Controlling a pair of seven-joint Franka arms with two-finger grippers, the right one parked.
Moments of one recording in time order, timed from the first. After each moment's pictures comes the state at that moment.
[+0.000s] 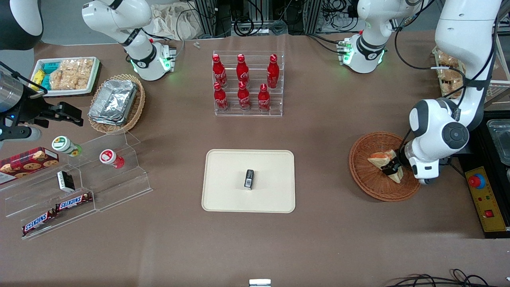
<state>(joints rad) 0.12 0.36 -0.12 -2.12 0.05 2.40 -0.87</state>
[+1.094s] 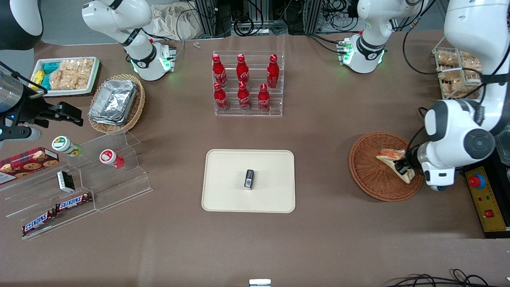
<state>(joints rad) 0.12 0.33 -0.12 -1.83 0.06 1.99 -0.76</state>
